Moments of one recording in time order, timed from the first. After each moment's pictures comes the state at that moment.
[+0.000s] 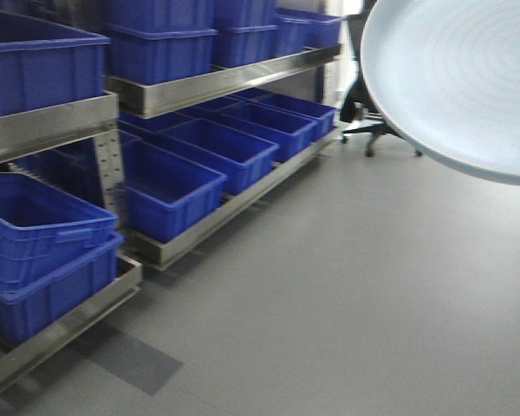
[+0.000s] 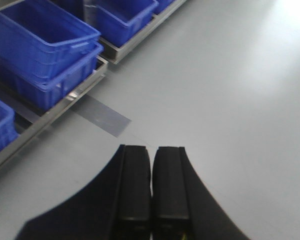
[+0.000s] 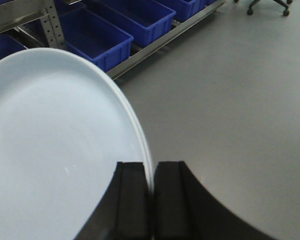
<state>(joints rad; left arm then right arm) -0.11 0.63 -0.39 -0.07 0.30 -0.13 0.14 0.66 -0.58 0.06 0.32 0.02</state>
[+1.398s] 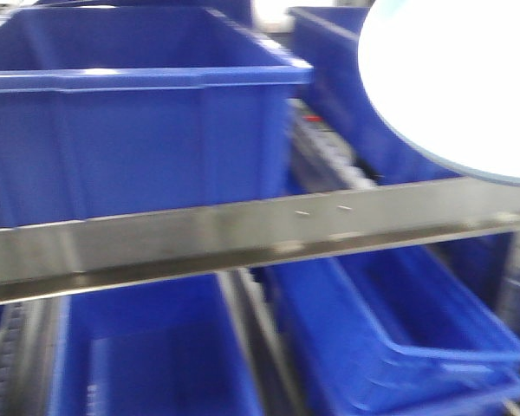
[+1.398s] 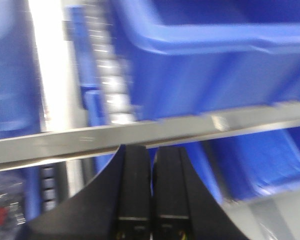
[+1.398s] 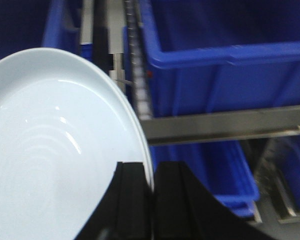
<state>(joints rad) -0.11 0.63 -0.39 -0.07 0.30 -0.13 0.14 0.66 -0.58 0.06 0.32 0.02</state>
